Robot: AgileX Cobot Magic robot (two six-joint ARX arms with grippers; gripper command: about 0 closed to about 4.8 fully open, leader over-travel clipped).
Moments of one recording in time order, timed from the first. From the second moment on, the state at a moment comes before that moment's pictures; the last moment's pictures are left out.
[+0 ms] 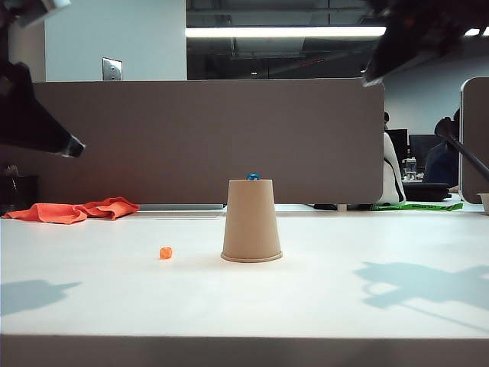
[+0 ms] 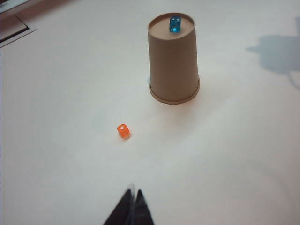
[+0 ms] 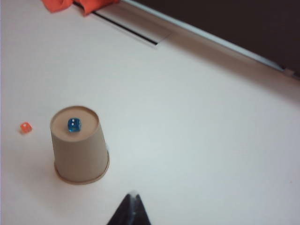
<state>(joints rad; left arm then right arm) -0.37 0.79 0.38 -0.02 0.27 0.32 0.51 1.01 0.71 -0.06 0.03 -0.16</state>
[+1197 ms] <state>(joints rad) -0.36 0.94 0.38 0.16 0.25 0.15 0.61 1.58 1.17 -0.12 -0.07 -0.02</state>
